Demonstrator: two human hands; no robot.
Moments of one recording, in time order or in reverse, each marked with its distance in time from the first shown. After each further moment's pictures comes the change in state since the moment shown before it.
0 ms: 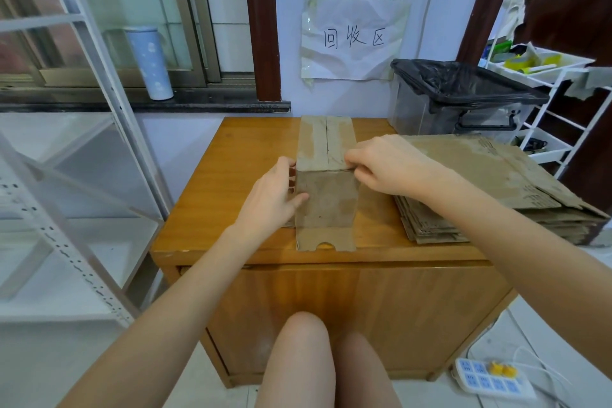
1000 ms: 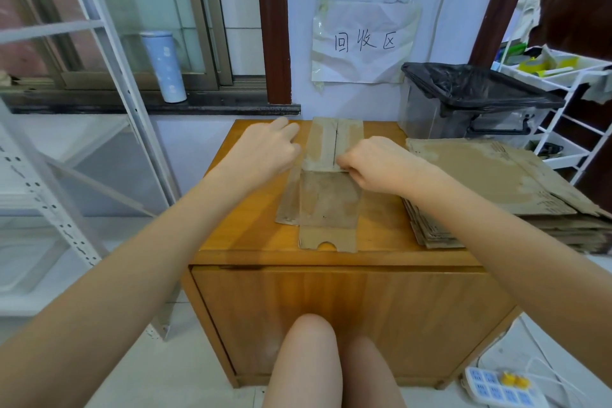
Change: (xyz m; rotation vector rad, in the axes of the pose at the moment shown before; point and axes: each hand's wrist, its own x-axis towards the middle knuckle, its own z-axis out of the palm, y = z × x) left_hand 0.040 0.009 -0.074 0.953 0.047 0.640; right_hand 0.024 -0.018 -0.004 -0.091 -0.101 -0.033
